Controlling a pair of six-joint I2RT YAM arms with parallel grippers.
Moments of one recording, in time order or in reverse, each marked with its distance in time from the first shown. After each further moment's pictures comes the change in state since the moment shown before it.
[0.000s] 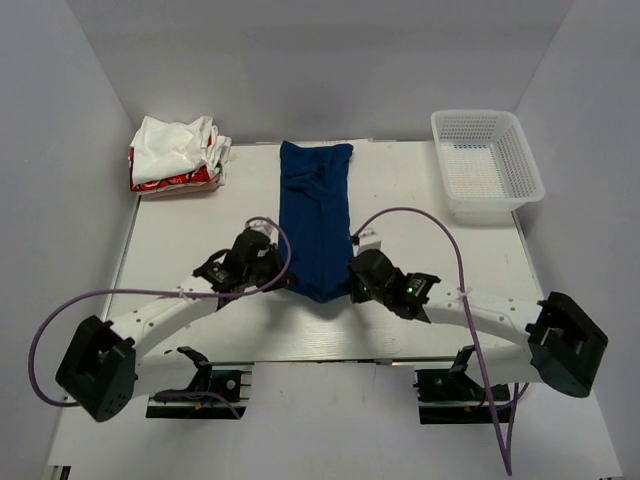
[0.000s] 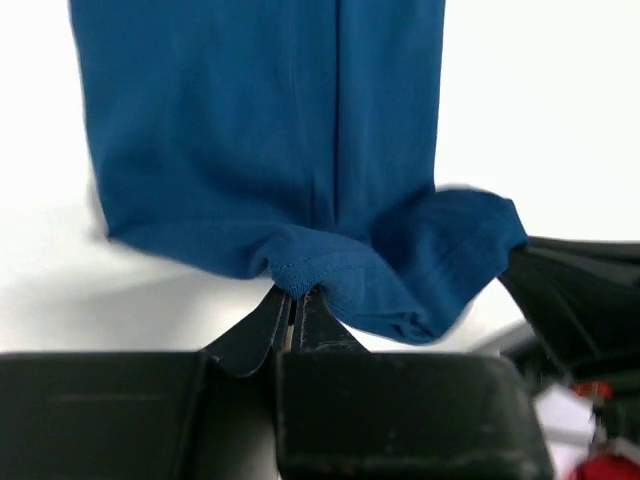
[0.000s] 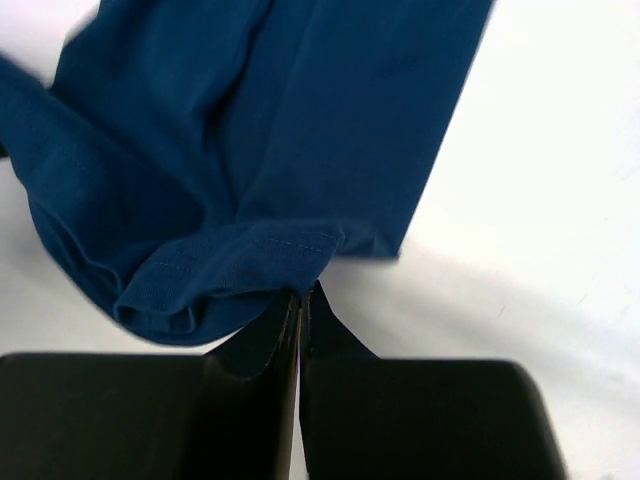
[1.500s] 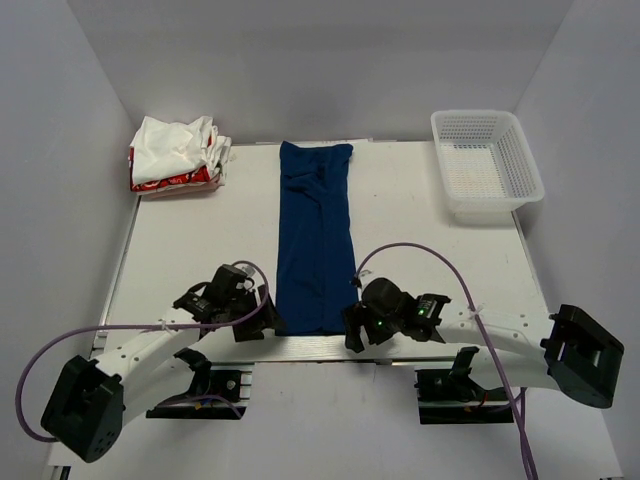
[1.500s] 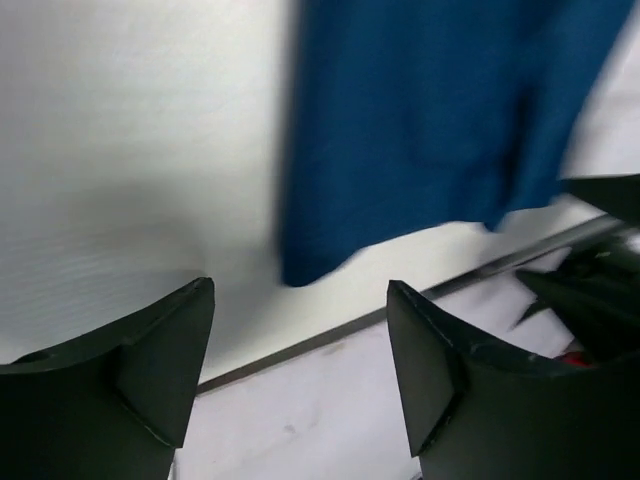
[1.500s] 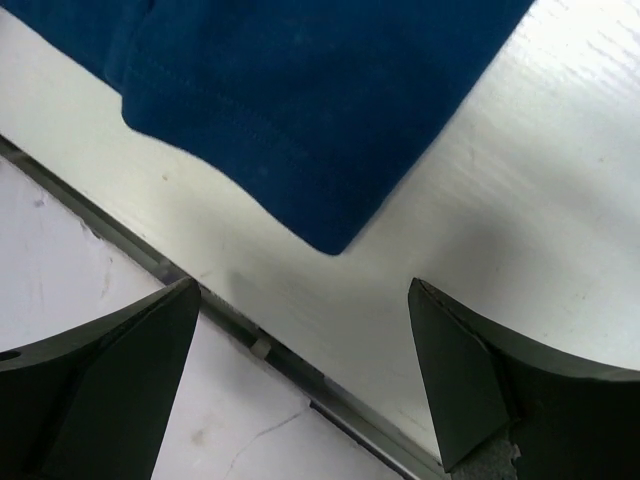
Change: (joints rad) left arm 0.107 -0.232 -0.235 -0.226 0.208 -0.030; right arm 0.069 -0.102 -0.158 -0.167 -0.309 0.003
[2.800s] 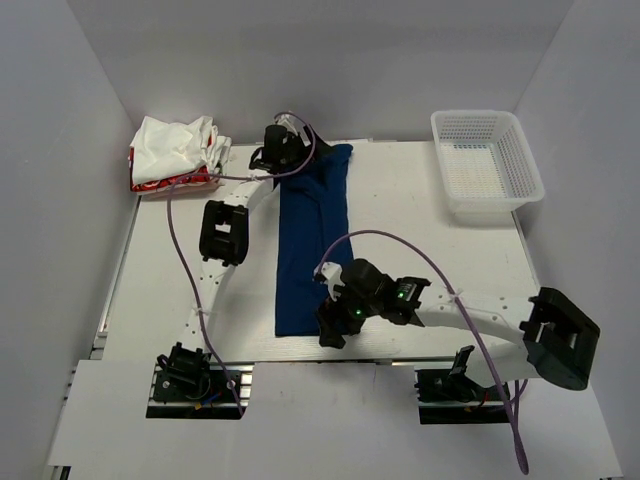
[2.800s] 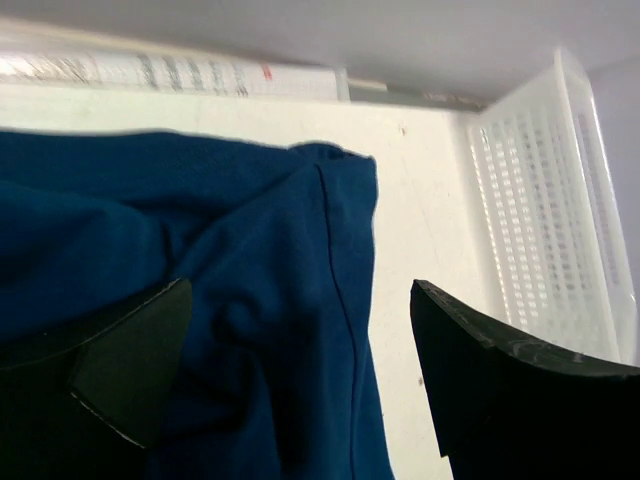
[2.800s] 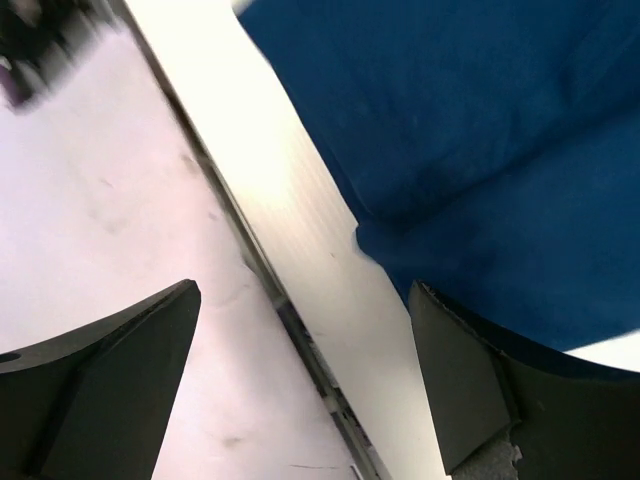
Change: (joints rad) left arm 0.225 1.870 2.017 0.541 0.123 0.079; right arm 0.009 0.188 0.208 0.093 -0.257 -0.305
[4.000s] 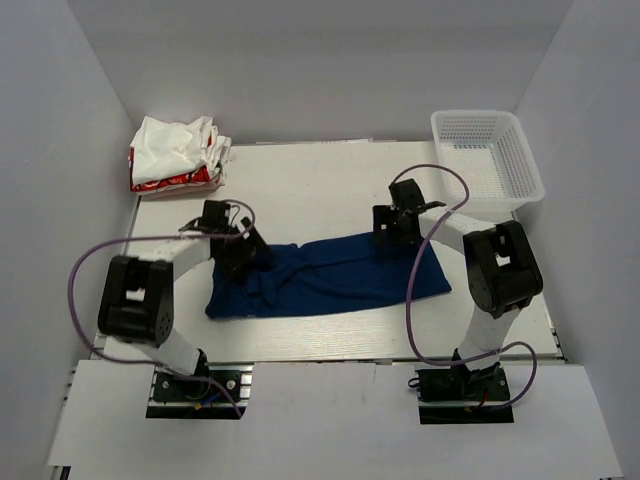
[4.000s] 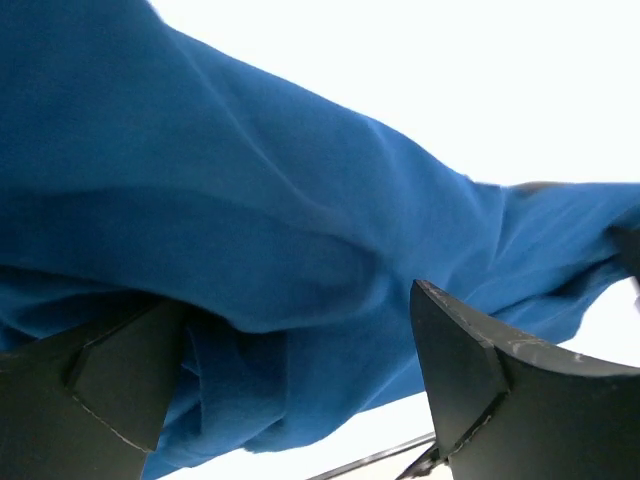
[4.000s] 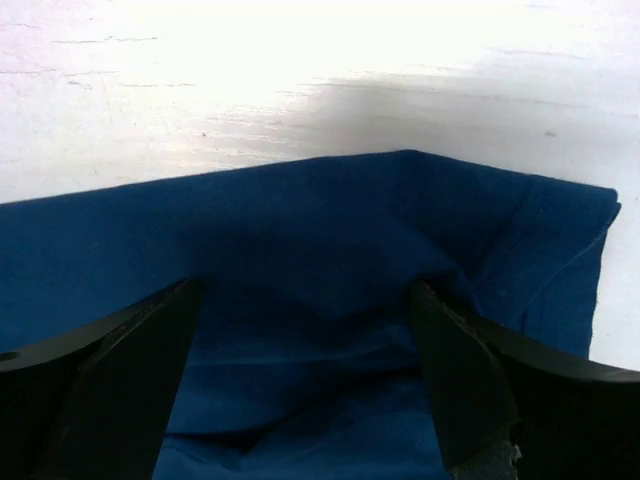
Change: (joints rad) left arm 0.133 -1.223 -1.595 -0.424 -0.182 -0.040; right arm -0.708 0.490 0.416 -0.108 0.373 0.016
